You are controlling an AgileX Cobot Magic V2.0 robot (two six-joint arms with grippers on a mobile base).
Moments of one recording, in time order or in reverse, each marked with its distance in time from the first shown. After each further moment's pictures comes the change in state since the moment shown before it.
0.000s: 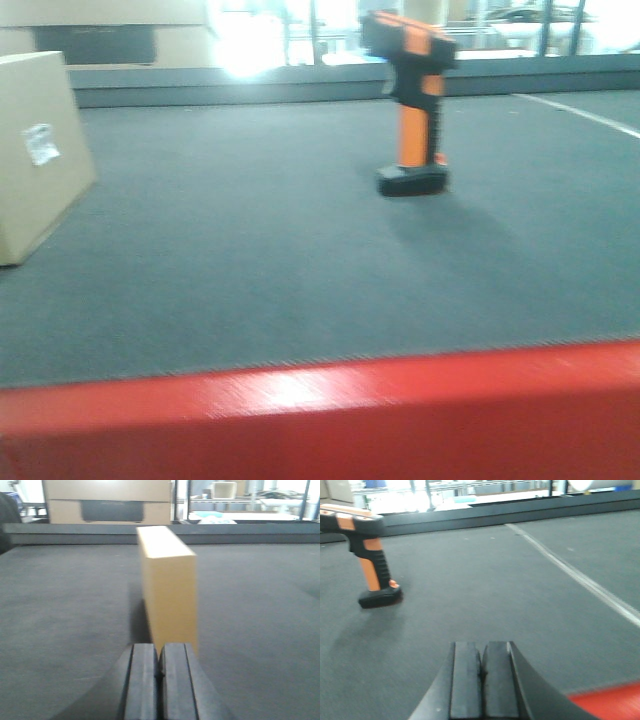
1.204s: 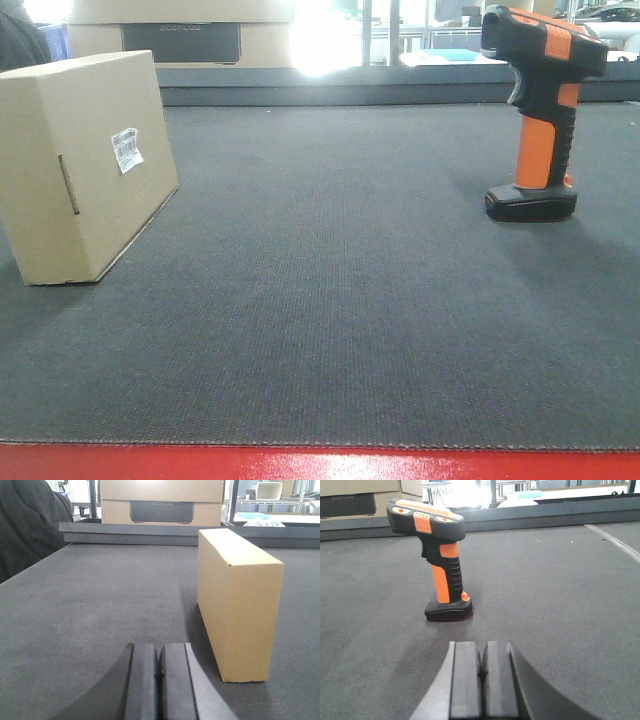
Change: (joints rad) left arm 0.000 0.000 0.000 0.000 0.000 0.000; right arm 0.079 0.000 0.000 0.000 0.000 0.000
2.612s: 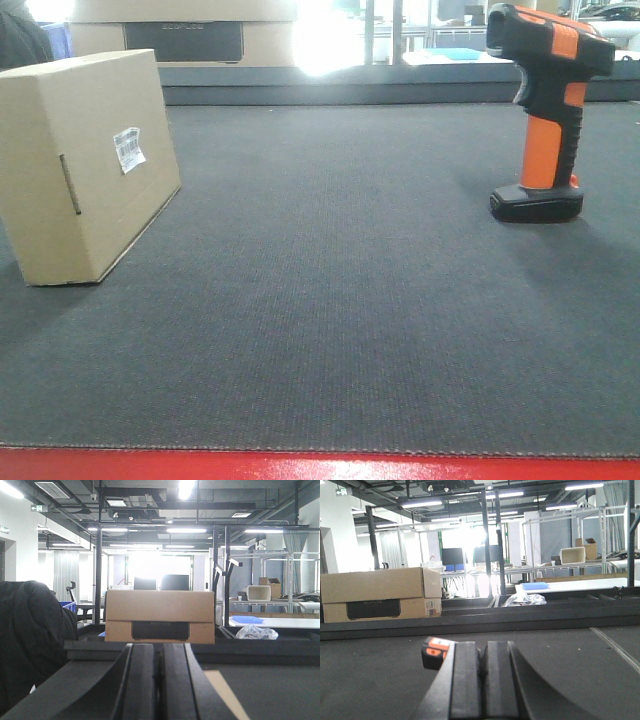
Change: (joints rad) left arm 0.000 0.022 -0.303 0.000 -0.090 0.000; right arm 0.000 0.015 -0.298 0.011 -0.022 -0.002
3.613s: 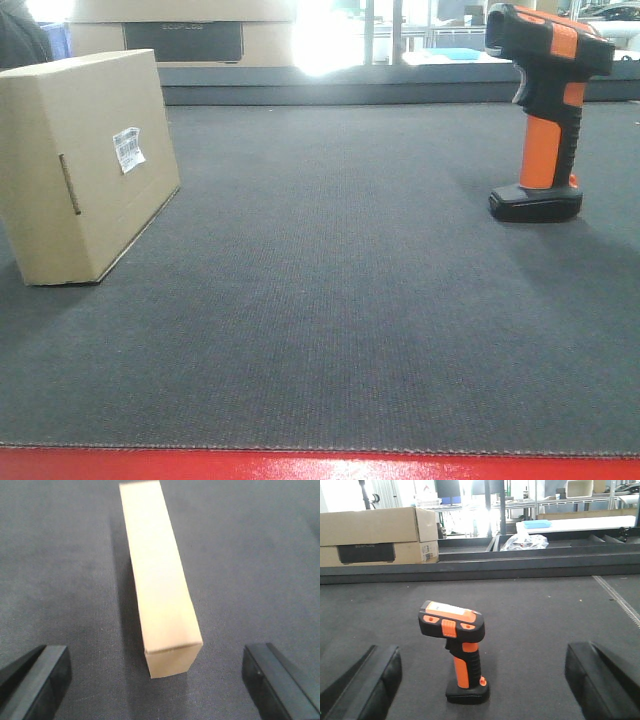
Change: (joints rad) left arm -0.187 1.079 -0.932 -0.051 0.923 0.000; right arm 0.028 0.295 -0.206 -0.011 0.160 0.000
